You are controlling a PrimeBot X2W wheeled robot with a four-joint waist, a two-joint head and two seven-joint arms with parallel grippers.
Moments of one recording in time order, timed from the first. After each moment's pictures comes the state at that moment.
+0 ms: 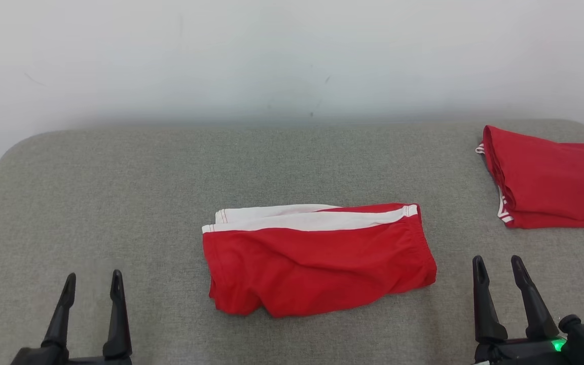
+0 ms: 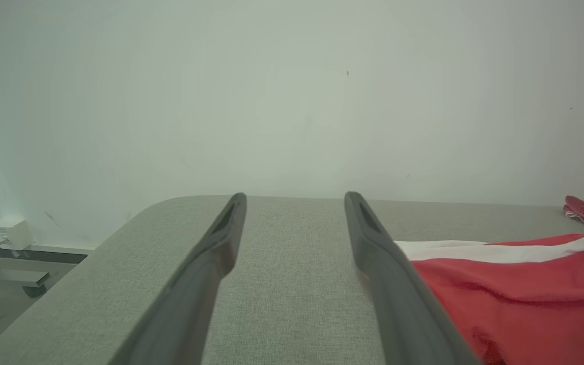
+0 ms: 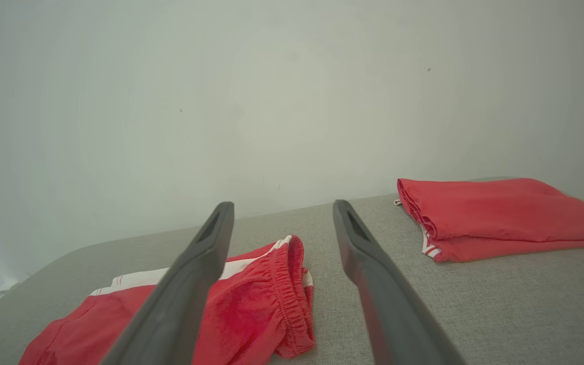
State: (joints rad) left arm 0.02 0.21 -0.04 0.02 -0.28 0.00 -0.26; right arm 0.05 -0.10 0.03 0.03 0.32 0.13 -0.26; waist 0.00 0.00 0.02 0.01
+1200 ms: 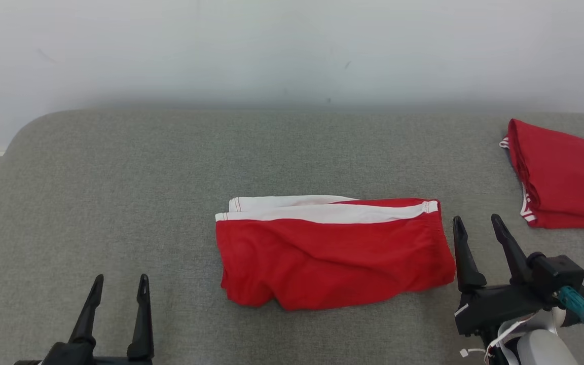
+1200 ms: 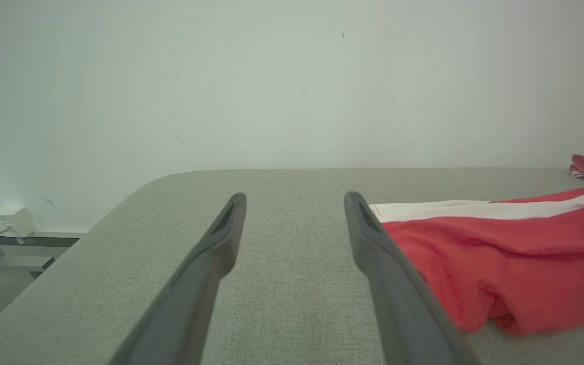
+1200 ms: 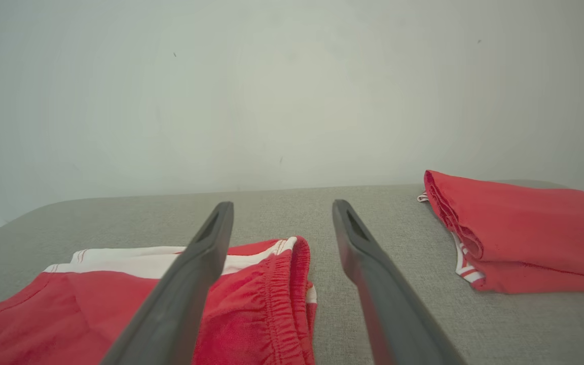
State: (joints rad) left arm 0.02 0.11 0.01 0.09 -0.12 -0.11 -0.26; right arm -0.19 -0.11 0.04 0.28 0.23 0.13 -0.20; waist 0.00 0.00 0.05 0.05
